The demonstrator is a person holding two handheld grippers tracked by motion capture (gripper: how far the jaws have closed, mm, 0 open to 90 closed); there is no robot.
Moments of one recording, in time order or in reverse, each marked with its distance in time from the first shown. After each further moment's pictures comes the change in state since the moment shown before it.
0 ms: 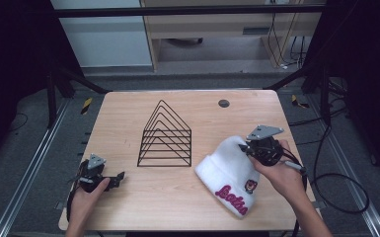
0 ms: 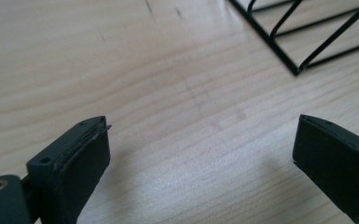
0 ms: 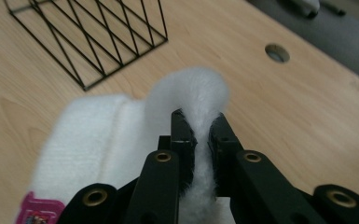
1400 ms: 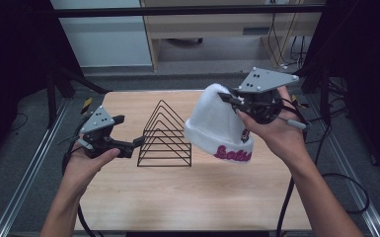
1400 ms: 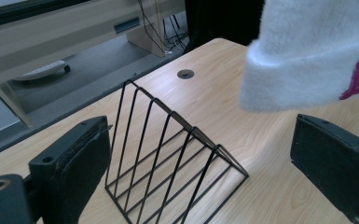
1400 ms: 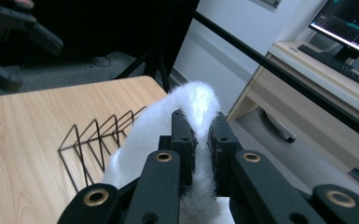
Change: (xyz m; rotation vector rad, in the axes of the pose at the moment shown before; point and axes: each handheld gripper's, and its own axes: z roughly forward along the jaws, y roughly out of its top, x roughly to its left) left arm -0.078 0.176 -0.101 -0.275 -0.277 0.244; right arm 0.004 0.148 -0.084 -0.374 0.028 -0.183
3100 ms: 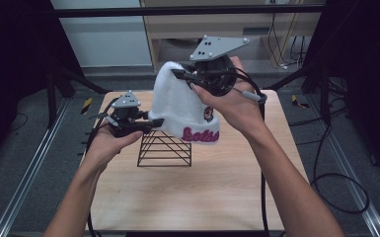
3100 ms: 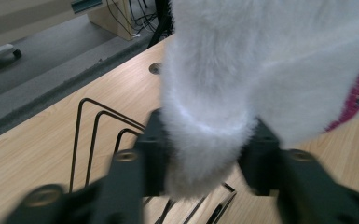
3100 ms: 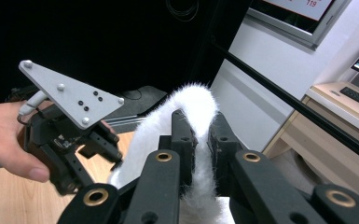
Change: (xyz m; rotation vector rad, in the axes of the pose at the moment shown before) left arm 0.015 0.025 0.065 0.077 -0.143 -0.008; right arm 0.015 0.075 0.059 -0.118 0.137 -0.011
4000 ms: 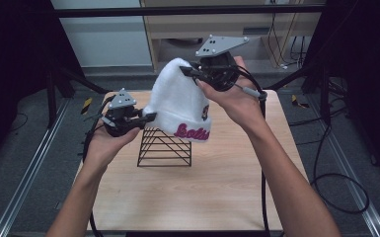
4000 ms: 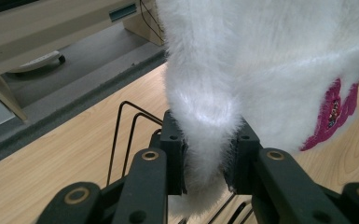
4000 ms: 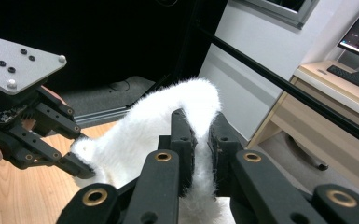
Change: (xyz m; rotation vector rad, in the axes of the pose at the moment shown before) left arm -0.002 0.002 -0.014 -0.006 0.146 0.011; right arm -0.023 -0.021 0.016 0.051 -0.049 0.049
